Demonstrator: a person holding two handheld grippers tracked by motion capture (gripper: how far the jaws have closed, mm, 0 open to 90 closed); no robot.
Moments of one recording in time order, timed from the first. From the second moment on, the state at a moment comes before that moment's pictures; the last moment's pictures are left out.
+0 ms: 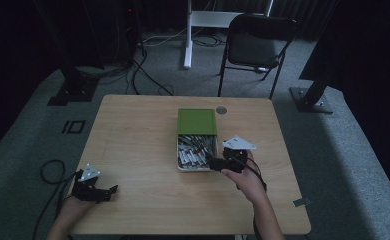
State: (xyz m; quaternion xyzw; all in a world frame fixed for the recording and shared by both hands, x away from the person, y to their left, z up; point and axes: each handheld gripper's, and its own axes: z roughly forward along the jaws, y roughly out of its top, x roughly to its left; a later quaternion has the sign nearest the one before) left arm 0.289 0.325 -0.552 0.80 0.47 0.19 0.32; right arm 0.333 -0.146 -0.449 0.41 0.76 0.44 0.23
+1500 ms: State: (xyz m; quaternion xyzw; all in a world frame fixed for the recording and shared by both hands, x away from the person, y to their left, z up) left arm 0.289 0.326 -0.551 0.80 0.47 0.19 0.31; right arm 0.346 -0.091 -0.499 0.39 0.81 0.34 0.27
